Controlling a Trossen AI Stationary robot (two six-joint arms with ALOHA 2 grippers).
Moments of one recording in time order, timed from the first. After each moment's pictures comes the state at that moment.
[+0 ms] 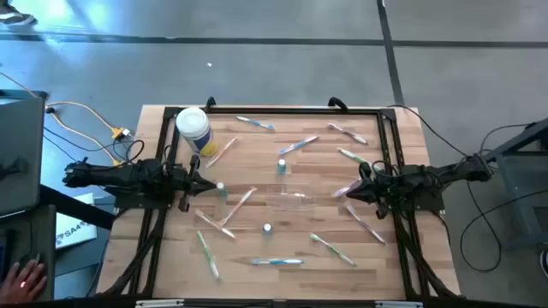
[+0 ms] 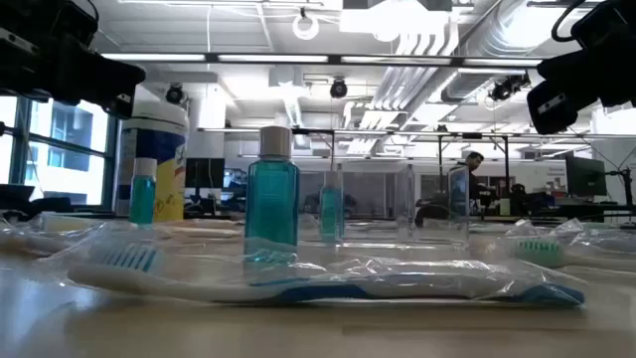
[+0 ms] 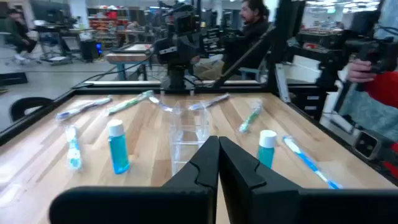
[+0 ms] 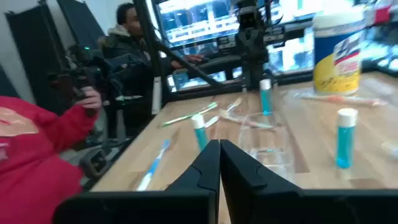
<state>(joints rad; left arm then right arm) -0.09 0.02 0.01 0.01 0.02 -0.03 0.23 0.05 0.02 0.01 0.02 0.23</state>
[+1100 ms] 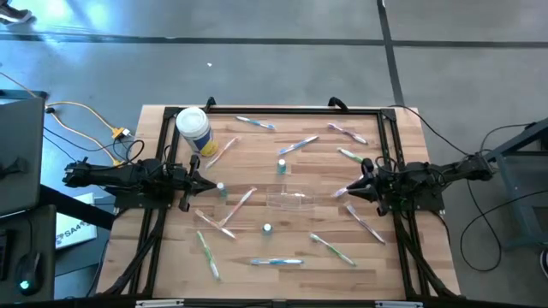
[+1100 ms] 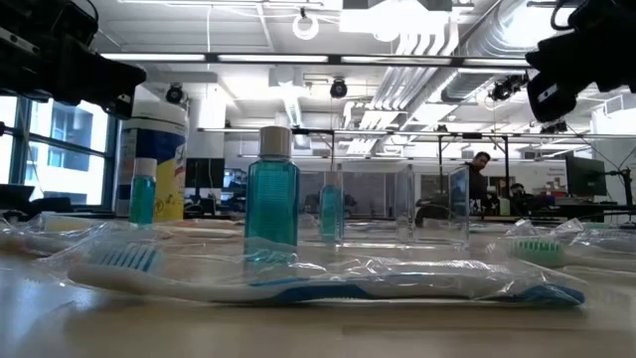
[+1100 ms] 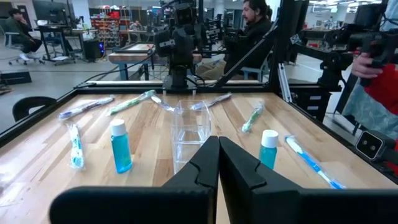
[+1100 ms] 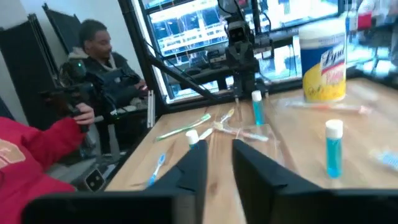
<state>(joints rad) -0.09 0.02 0.01 0.01 0.00 -0.03 0.23 0.08 0.09 0.01 0.08 0.22</state>
